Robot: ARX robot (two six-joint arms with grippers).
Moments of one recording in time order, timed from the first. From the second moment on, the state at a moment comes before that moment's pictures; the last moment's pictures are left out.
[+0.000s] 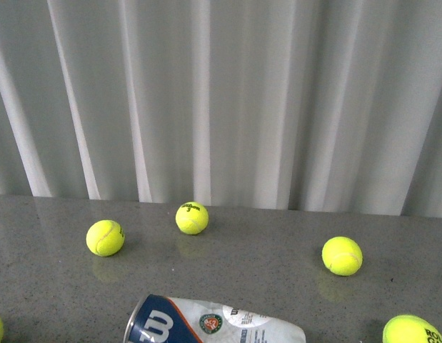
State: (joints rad) left arm 0.00 0.00 0.02 0.00 0.00 0.00; right arm 0.00 0.00 0.01 0.00 0.00 -0.01
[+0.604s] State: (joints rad) left arm -0.09 0.72 0.46 -0.05 -0.25 -0.06; right arm 0.00 0.00 0.01 0.00 0.00 -0.01
